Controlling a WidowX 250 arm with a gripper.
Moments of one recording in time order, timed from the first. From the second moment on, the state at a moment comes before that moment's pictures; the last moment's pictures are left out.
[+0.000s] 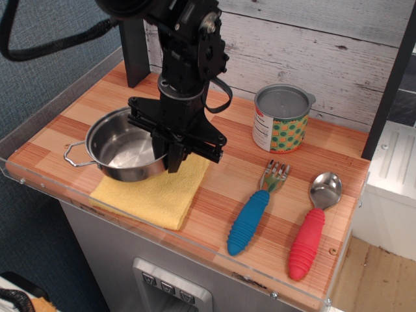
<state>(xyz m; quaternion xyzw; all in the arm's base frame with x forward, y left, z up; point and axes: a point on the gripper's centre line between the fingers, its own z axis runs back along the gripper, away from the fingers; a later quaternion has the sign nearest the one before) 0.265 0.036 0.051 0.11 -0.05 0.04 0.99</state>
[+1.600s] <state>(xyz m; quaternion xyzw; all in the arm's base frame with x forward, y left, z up) 0.256 0.035 0.047 -0.02 -0.06 0.02 1.00</state>
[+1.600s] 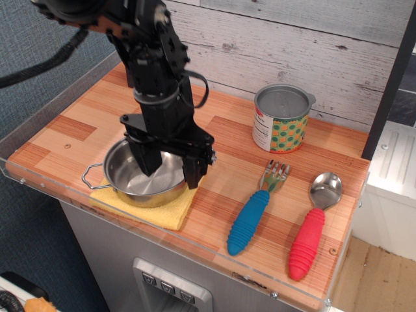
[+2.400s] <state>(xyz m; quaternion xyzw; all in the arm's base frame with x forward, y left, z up) 0.302 0.062 0.100 0.03 -0.09 0.04 0.99</state>
